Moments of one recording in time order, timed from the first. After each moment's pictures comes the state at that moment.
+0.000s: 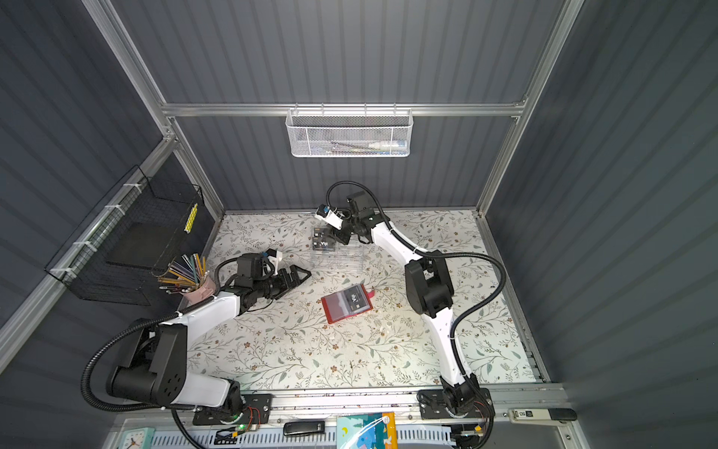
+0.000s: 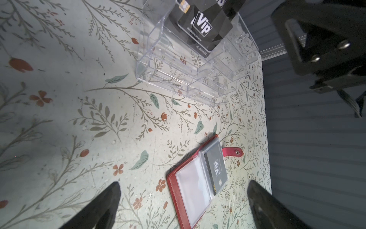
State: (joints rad) left arm -0.22 1.43 0.71 0.01 0.54 -0.64; right arm 0.51 2.29 2.05 -0.38 -0.53 -0.63
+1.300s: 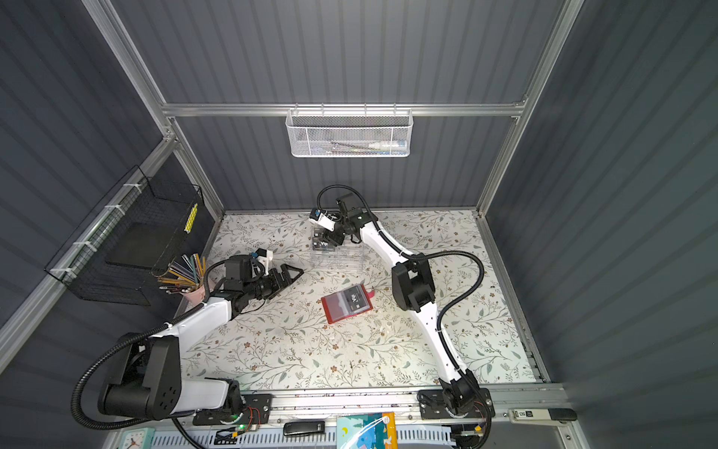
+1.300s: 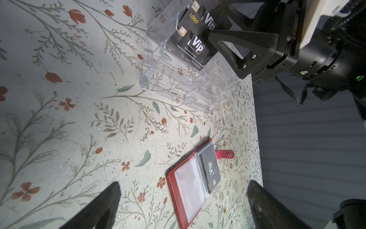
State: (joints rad) left arm -0.15 1.36 0.66 0.03 0.60 -0.64; right arm 0.55 2.56 2.42 -0.60 -0.43 -0.68
